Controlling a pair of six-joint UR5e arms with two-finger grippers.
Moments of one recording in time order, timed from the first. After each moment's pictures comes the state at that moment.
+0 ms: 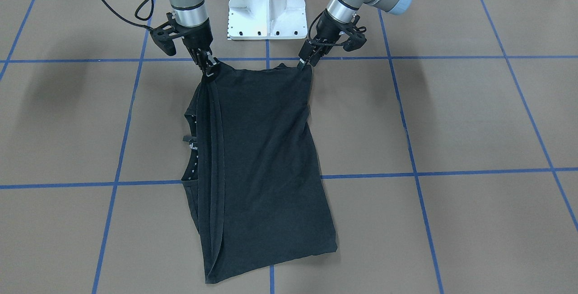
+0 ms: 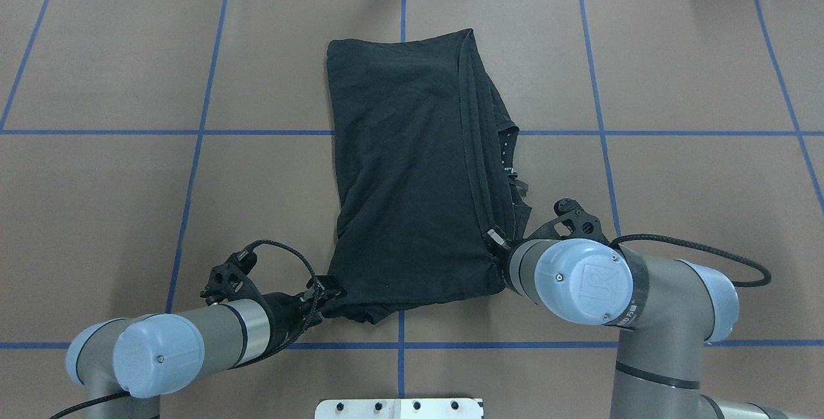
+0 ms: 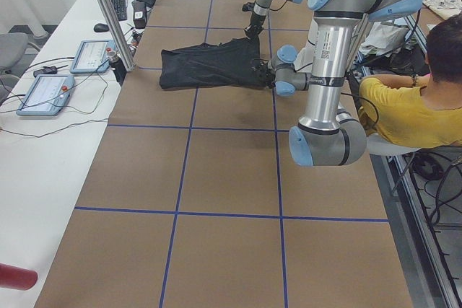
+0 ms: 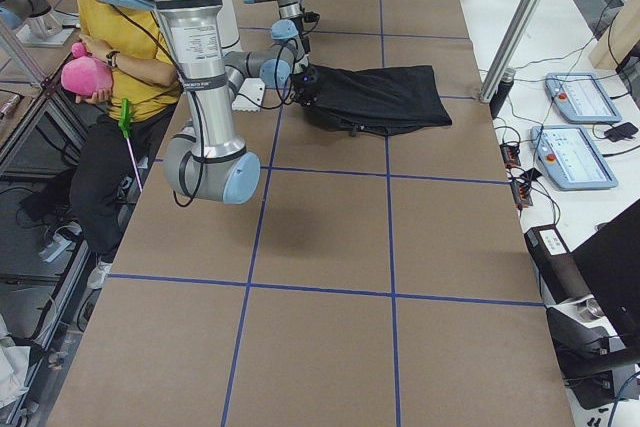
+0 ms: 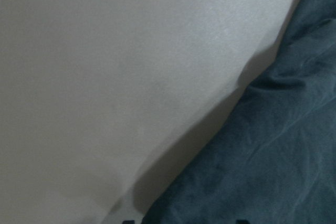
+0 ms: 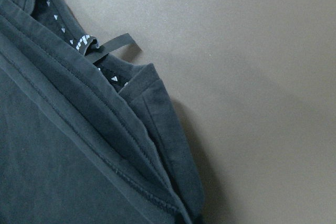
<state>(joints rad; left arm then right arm) -0.16 -1.80 -1.88 -2.28 -1.44 -2.16 0.29 -1.25 2.03 -1.51 1.52 2.27</state>
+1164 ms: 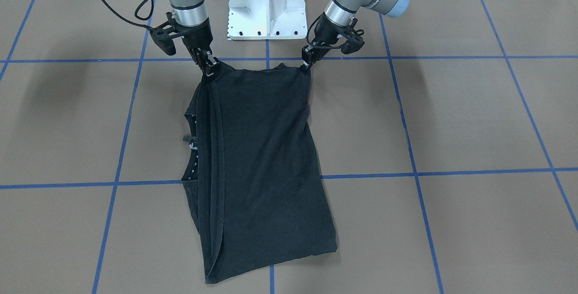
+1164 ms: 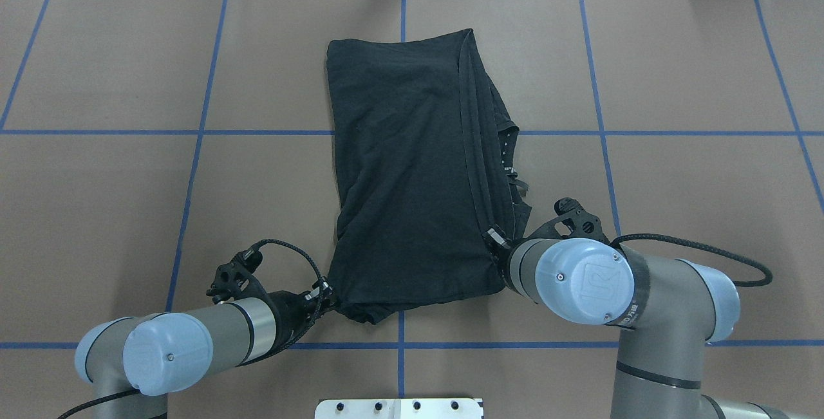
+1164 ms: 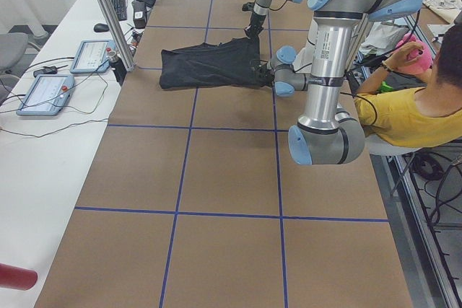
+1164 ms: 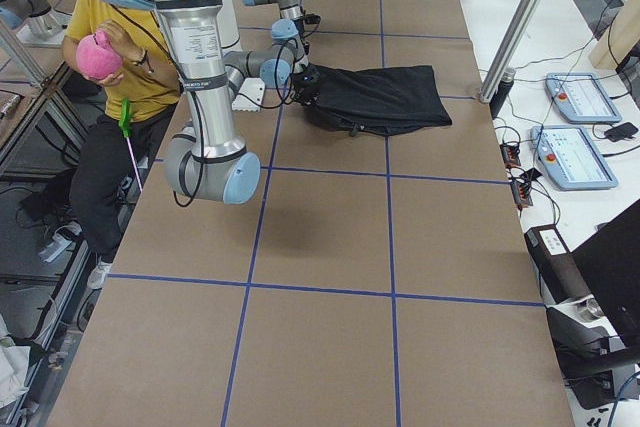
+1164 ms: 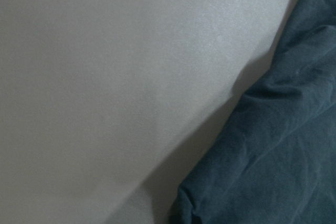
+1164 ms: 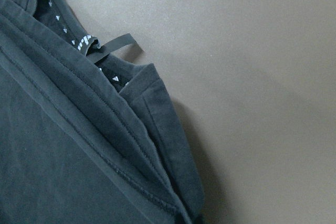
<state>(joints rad) -0.17 -1.82 -1.87 -2.29 -1.44 -2.15 0.29 -1.25 2.04 -1.51 1.52 2.27</state>
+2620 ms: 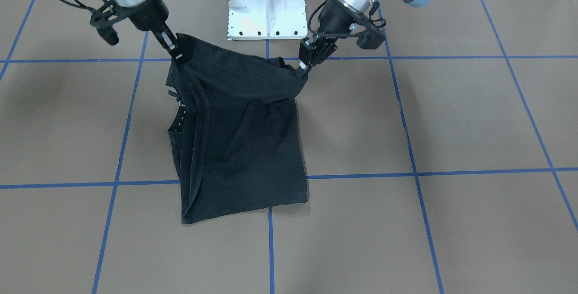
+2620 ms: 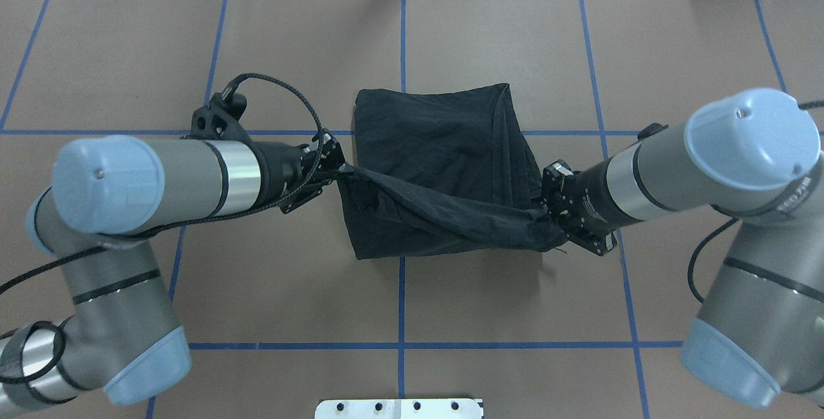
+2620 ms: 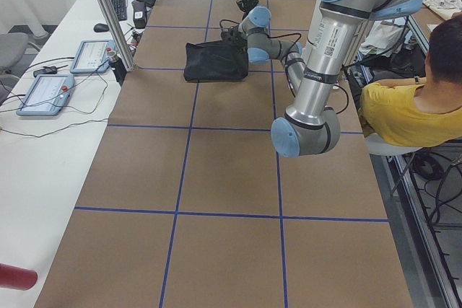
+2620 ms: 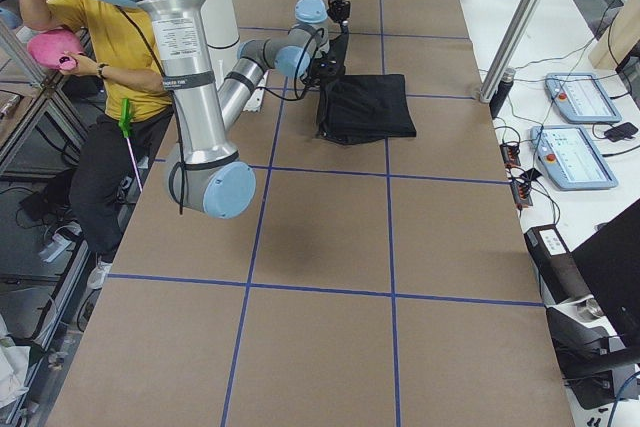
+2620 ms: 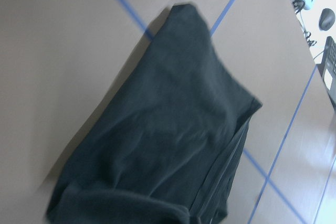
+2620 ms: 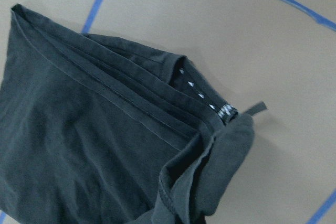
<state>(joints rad) -0.55 -2.05 -1.92 -2.10 -1.67 -2.01 0.65 -1.26 2.12 -1.51 2.01 2.22</state>
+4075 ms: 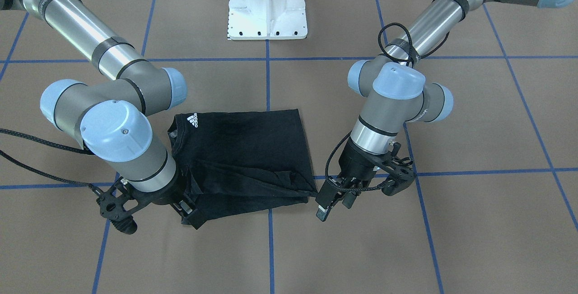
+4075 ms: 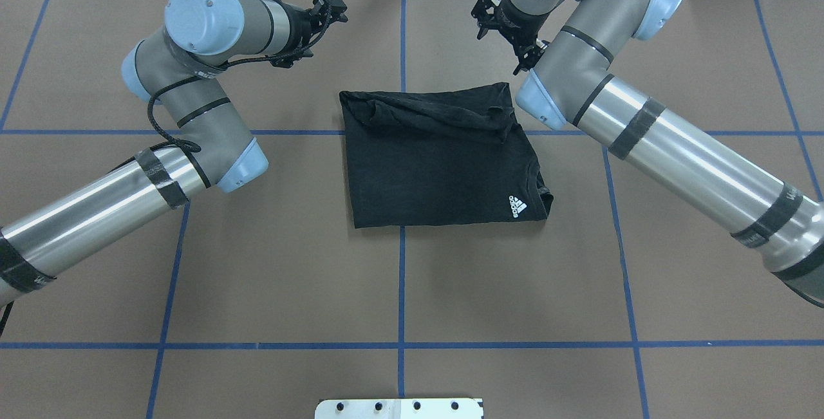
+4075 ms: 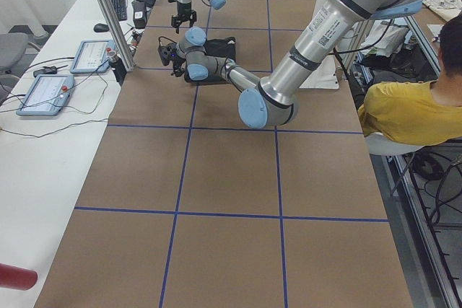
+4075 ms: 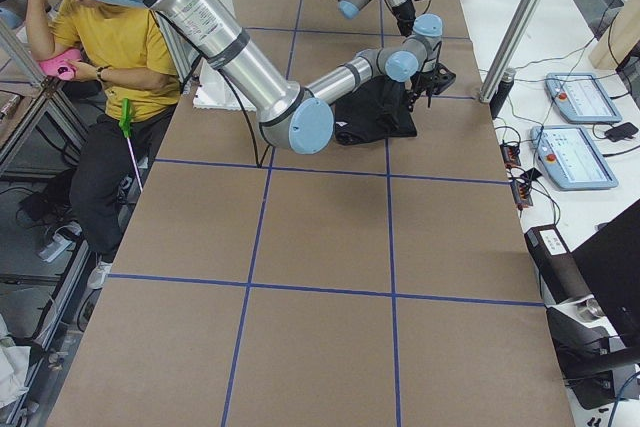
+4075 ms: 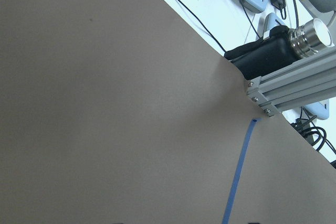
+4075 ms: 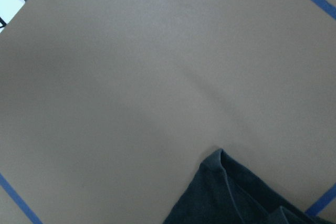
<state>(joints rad) -0.79 -2.34 -1.22 -2.42 -1.72 -1.74 0.87 -0.76 1.26 -1.32 2.07 1.76</state>
